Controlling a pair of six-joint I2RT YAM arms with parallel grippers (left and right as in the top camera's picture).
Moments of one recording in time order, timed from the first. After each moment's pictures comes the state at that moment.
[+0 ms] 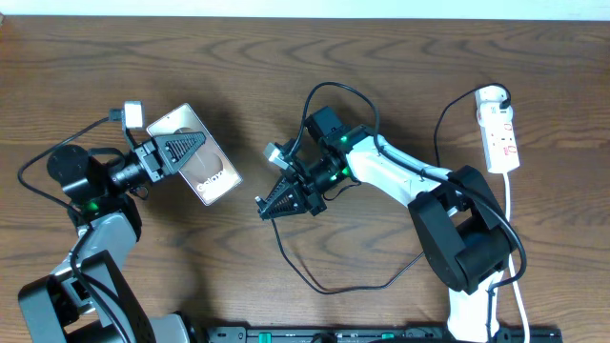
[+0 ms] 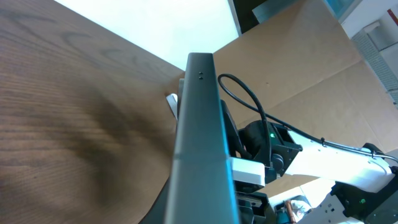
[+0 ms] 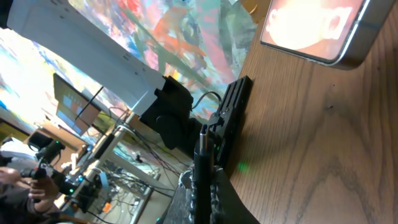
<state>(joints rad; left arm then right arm) 0.43 1.52 0.58 0.97 1.50 -1.01 0.61 2.06 1.35 -0.66 -1.53 -0.62</state>
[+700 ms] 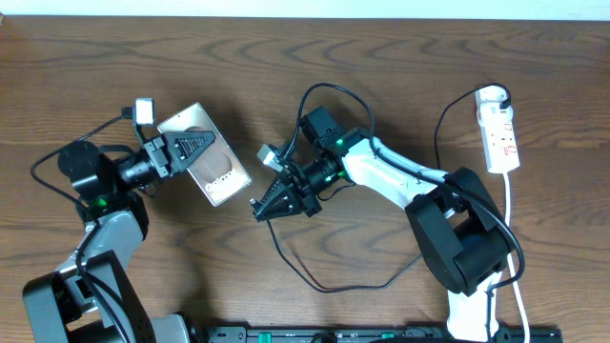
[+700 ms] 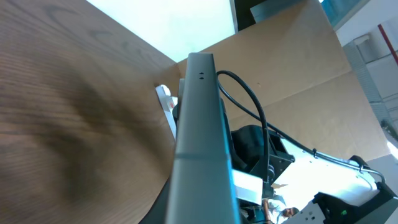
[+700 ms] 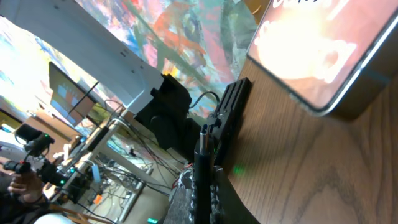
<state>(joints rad) 0.37 1.52 0.58 0.97 1.47 -1.13 0.63 2.06 1.35 -0.59 -1.52 -0.61</state>
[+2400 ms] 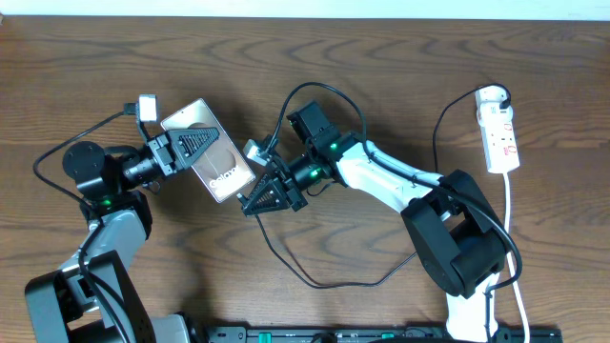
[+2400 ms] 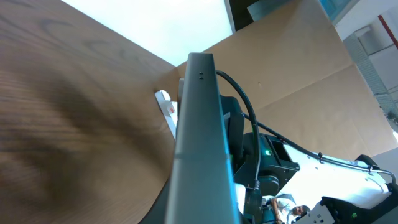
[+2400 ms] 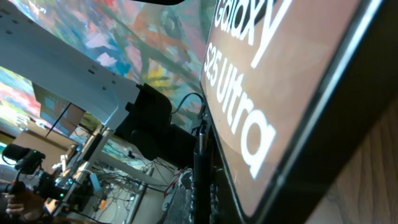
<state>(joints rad) 0.35 1.52 0.58 1.04 1.44 -1.14 0.67 2.06 1.35 -0.32 -1.43 -0.24</state>
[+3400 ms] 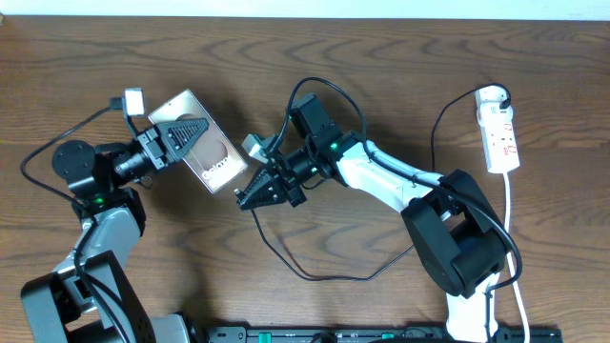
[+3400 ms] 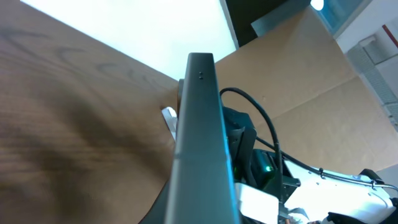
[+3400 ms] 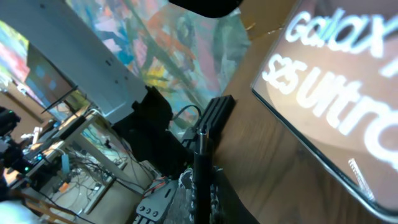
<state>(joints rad) 0.38 1.52 0.61 1.07 1.40 -1.16 0.66 2.06 1.35 -0.15 -1.49 -0.33</state>
